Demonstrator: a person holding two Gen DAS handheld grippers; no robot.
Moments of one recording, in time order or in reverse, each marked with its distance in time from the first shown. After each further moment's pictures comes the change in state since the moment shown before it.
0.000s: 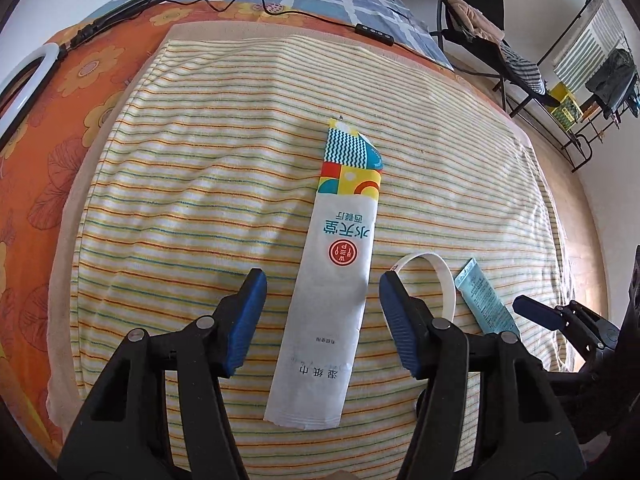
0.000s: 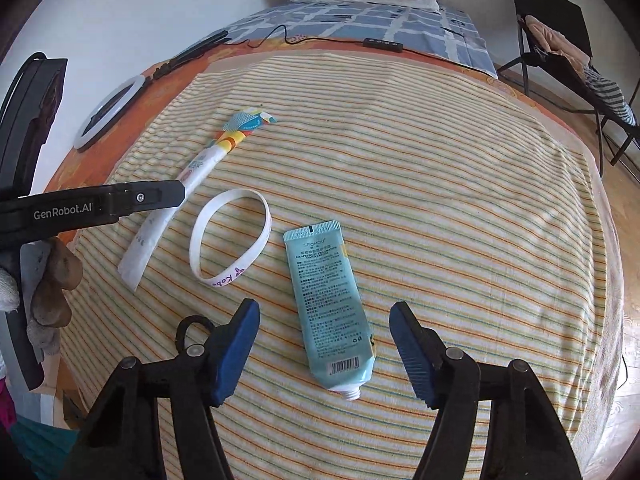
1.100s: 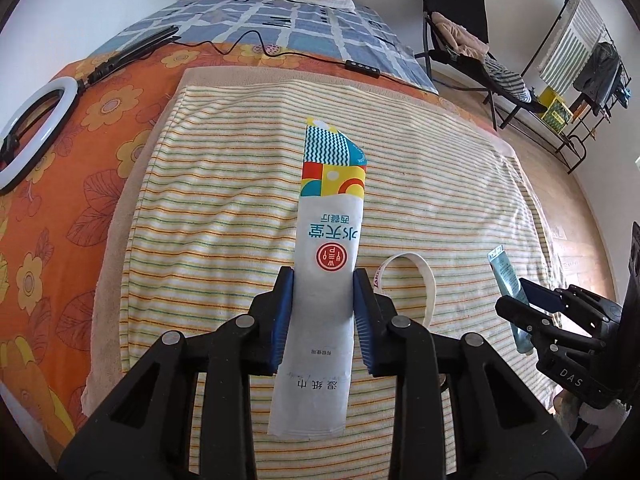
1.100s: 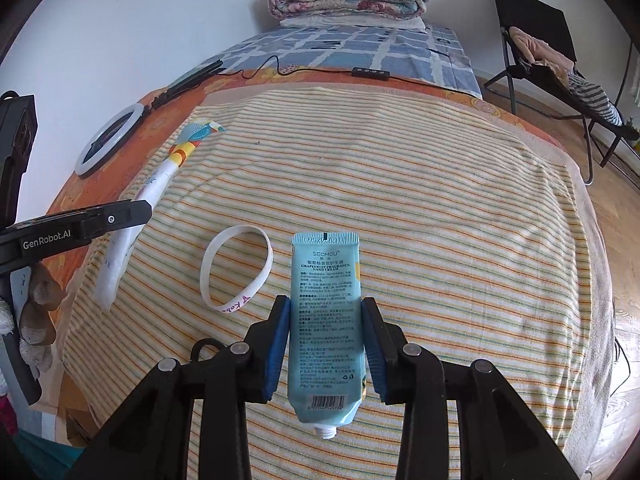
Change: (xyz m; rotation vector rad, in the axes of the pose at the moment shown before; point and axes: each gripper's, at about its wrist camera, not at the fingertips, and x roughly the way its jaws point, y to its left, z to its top) left arm -0.057 -0.001 -0.015 0.064 -0.115 0.008; right arm -0.038 0.006 0.002 0.022 -0.109 -0.010
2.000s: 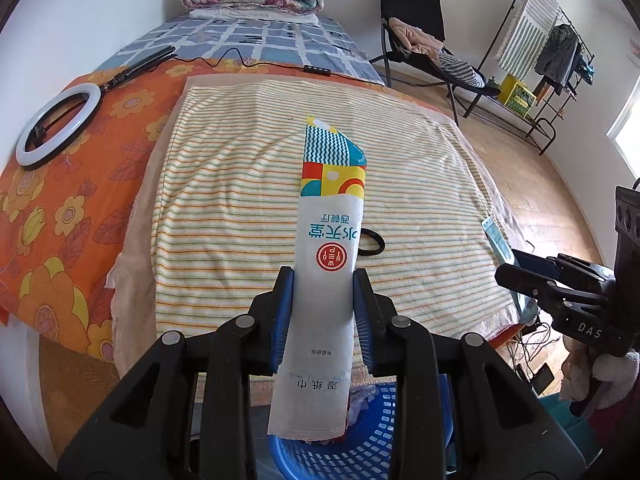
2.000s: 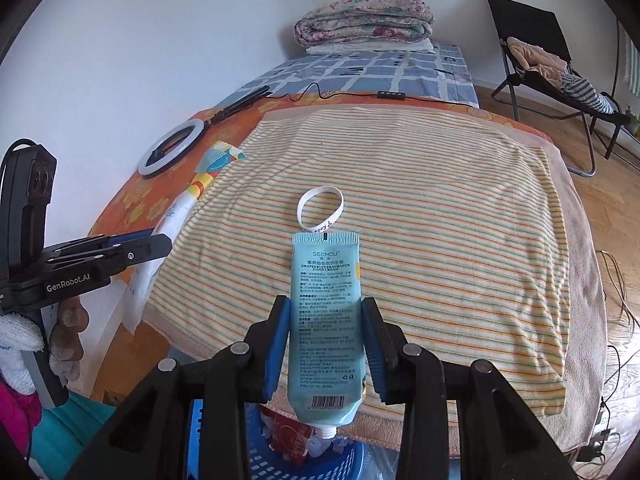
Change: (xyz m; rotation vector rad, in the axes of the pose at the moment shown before) left arm -0.119 -0.024 -0.111 0.075 -0.047 -0.064; right arm -0.113 0.027 -0.091 0.029 -0.081 0.116
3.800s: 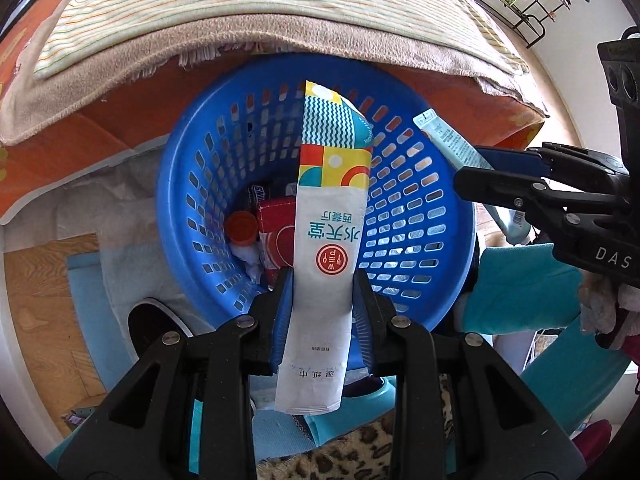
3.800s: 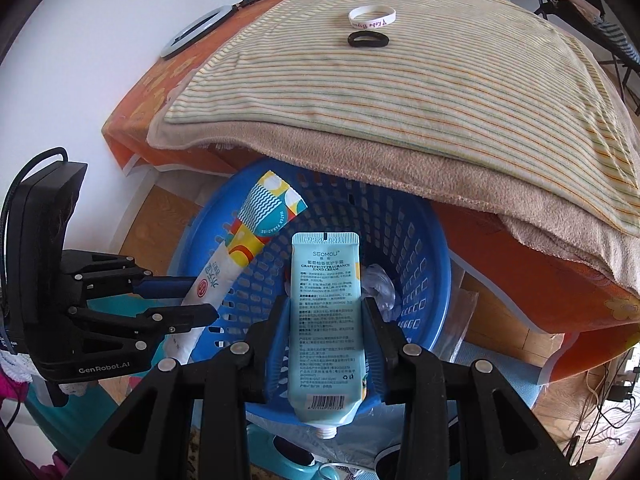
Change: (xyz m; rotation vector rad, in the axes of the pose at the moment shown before) left arm 0.053 -0.033 -0.202 0.082 0.449 -0.076; right arm 0.041 0.041 -0.154 -0.037 0.309 0.065
